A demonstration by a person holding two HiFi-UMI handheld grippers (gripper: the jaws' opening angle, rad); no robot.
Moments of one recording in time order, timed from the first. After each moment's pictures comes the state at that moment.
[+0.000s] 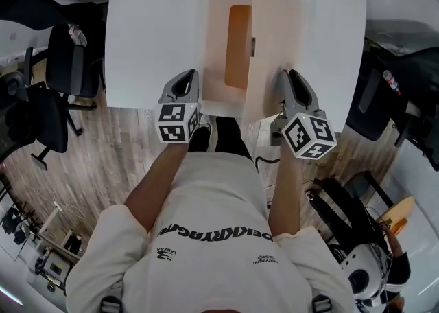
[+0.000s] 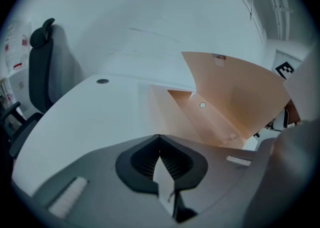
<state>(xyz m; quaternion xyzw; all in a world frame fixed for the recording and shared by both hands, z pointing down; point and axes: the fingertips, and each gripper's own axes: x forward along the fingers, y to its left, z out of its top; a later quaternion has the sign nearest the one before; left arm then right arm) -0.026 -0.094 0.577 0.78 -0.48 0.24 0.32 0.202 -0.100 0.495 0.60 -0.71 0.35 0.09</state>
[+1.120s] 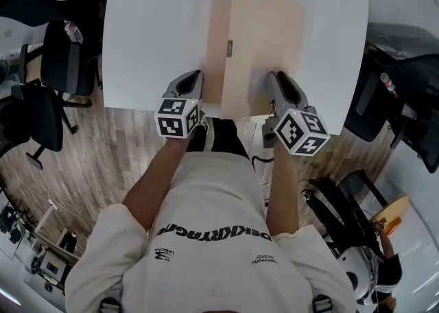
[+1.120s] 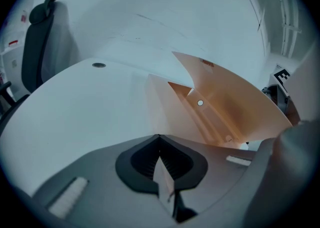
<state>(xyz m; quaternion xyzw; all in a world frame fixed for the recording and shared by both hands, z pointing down) -0.018 -0.094 0.602 0.78 -0.44 0.22 0.39 0.167 -0.103 0.522 0.57 -0.71 0.41 0.12</state>
